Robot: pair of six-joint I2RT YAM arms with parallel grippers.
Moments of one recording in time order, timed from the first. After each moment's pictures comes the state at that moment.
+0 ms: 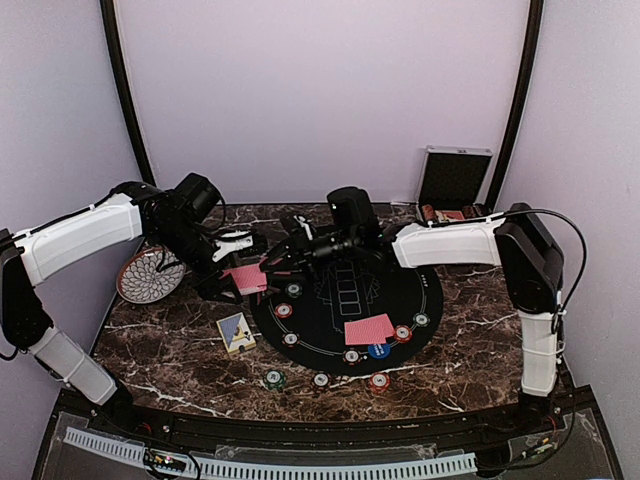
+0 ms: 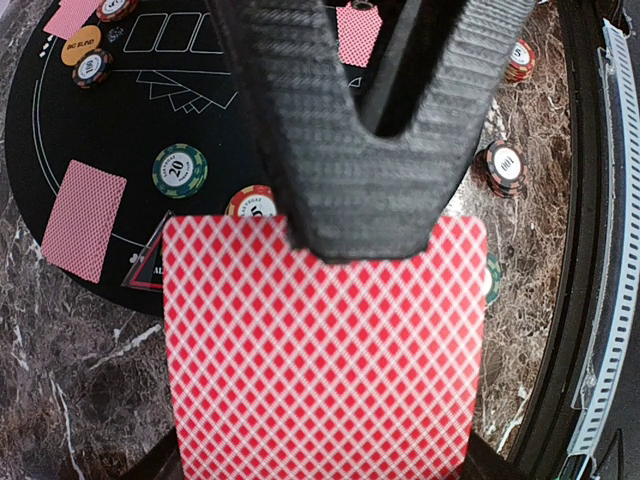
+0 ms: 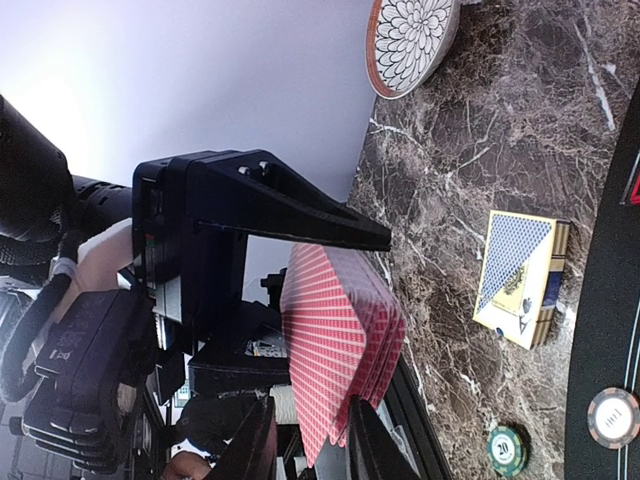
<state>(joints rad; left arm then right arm) -0.55 1.49 1.29 -1.01 0.36 0.68 0.87 2.05 1.50 0.19 -0.89 1.11</state>
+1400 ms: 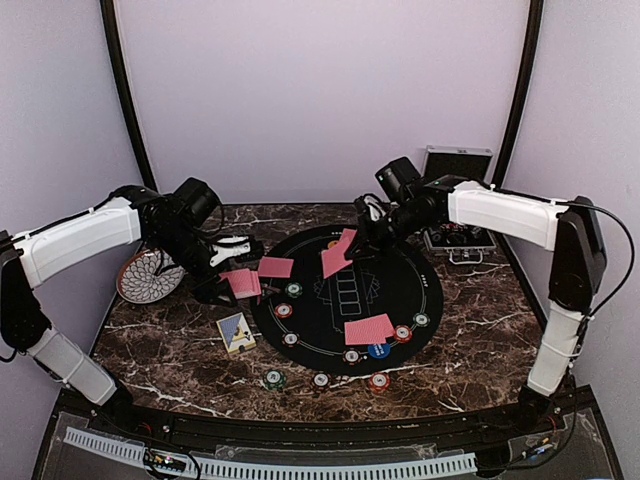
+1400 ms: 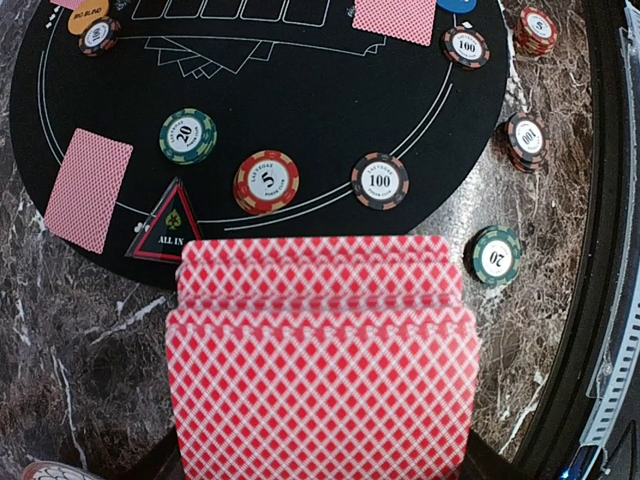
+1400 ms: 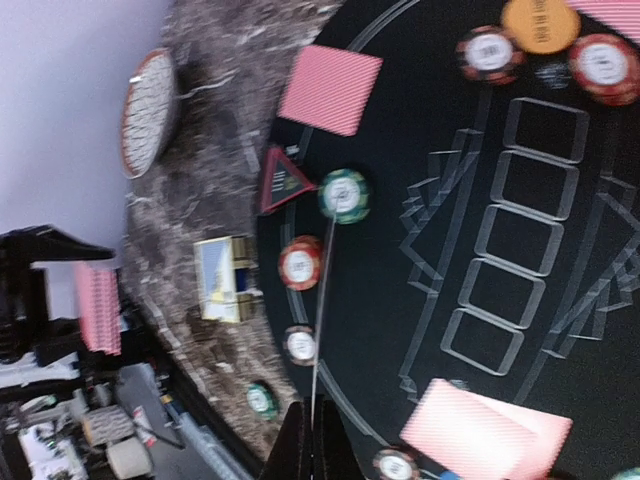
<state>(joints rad) -0.55 1.47 1.26 -1.01 0.29 0.68 0.68 1.83 1.52 -0.58 -0.53 0.60</state>
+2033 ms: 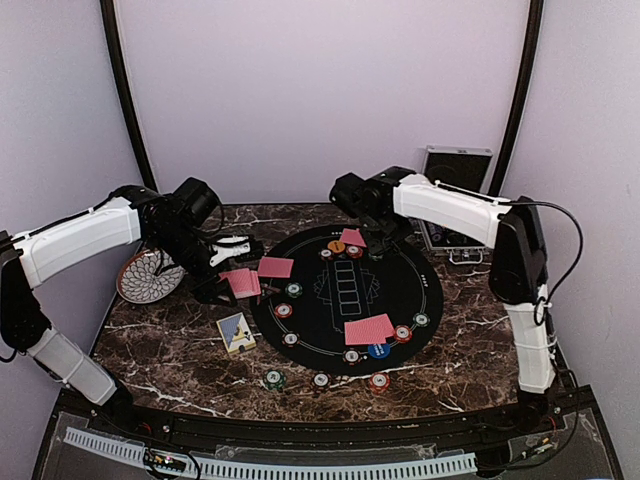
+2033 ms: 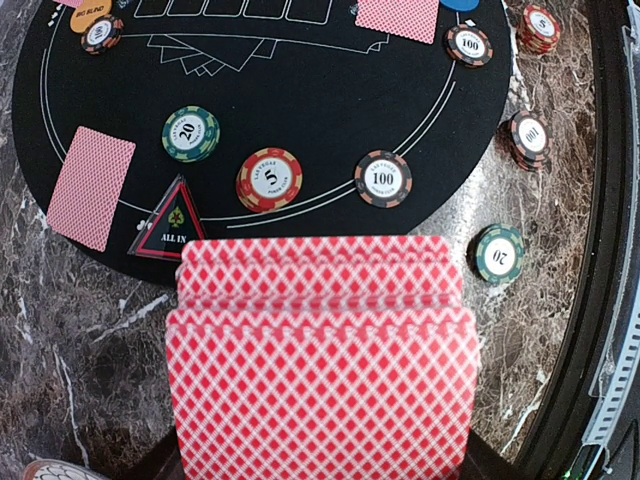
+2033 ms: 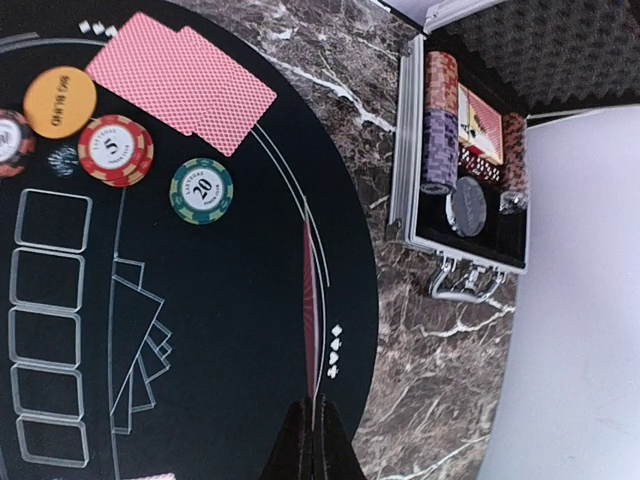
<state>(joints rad) -0.55 1.47 1.26 -1.01 0.29 0.69 0.77 2.14 2.00 -1.21 0.67 0.39</state>
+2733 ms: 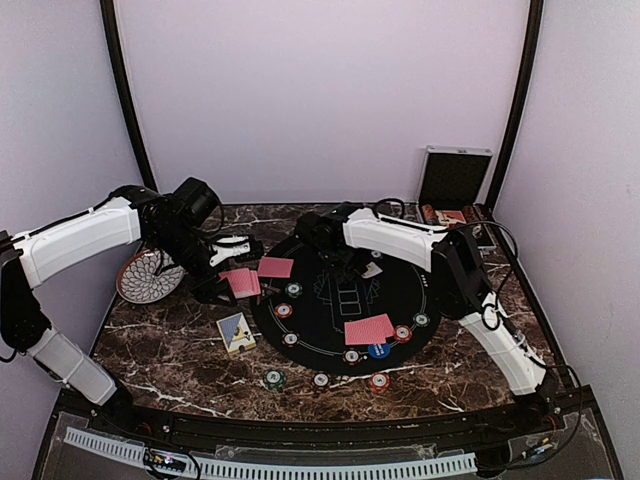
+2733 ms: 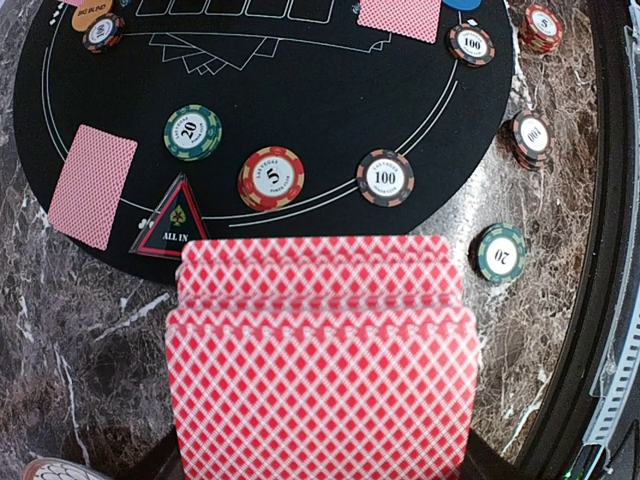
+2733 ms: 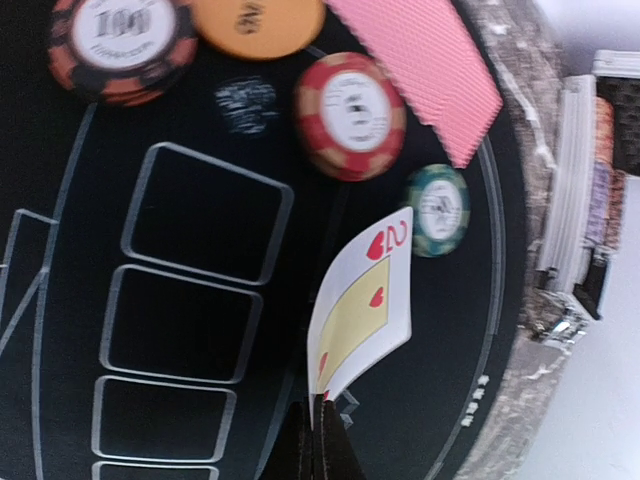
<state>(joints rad) -0.55 1.47 1.26 -1.01 0.28 0.68 0.86 2.57 2.37 -1.30 0.62 0.34</state>
